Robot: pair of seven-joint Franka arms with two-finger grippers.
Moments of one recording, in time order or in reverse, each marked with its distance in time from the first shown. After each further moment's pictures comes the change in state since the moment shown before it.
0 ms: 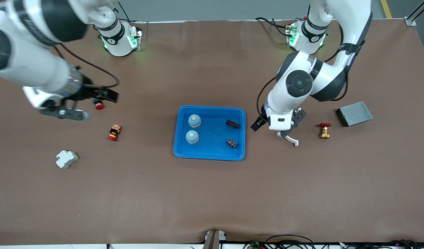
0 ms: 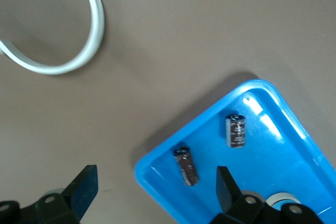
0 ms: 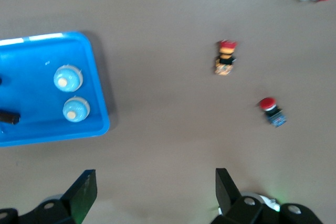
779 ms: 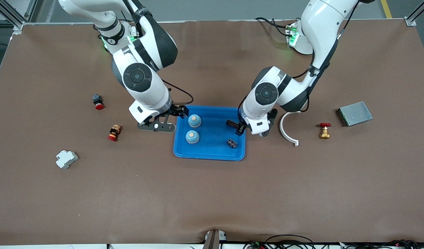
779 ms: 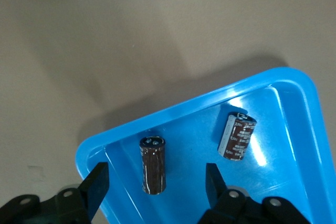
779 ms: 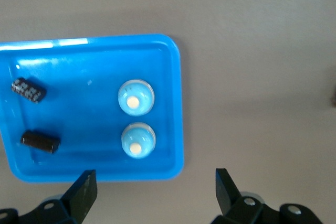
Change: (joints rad) left arm -0.089 0.162 0.000 -0.015 0.040 0.201 -0.385; right arm 0.238 0.189 -0.001 -0.131 0.000 0.492 0.142
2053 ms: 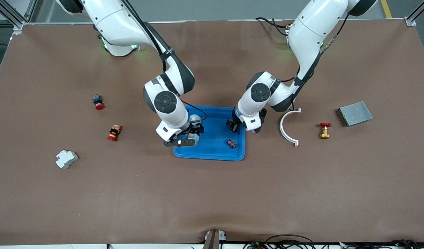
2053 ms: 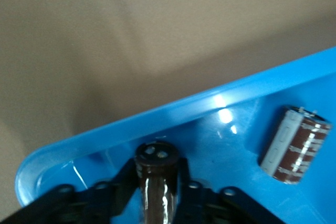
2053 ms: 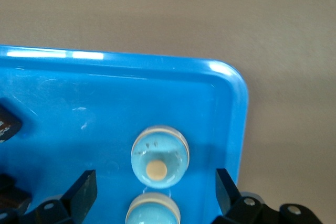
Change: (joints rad) left arm -0.034 0.095 0.001 -0.136 0.000 0.351 -0.051; right arm 0.048 0.256 -0.007 0.003 -0.003 0.346 -0.129
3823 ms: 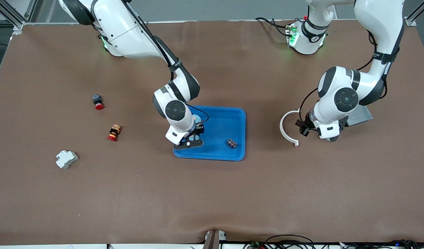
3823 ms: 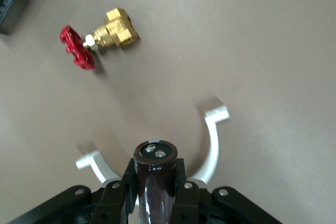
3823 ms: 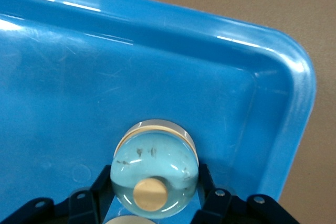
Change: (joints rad) left arm 0.467 -0.341 0.011 -0.182 0.086 -0.388 0.545; right arm 0.024 0.108 0.001 0.014 0.001 0.033 -0.107
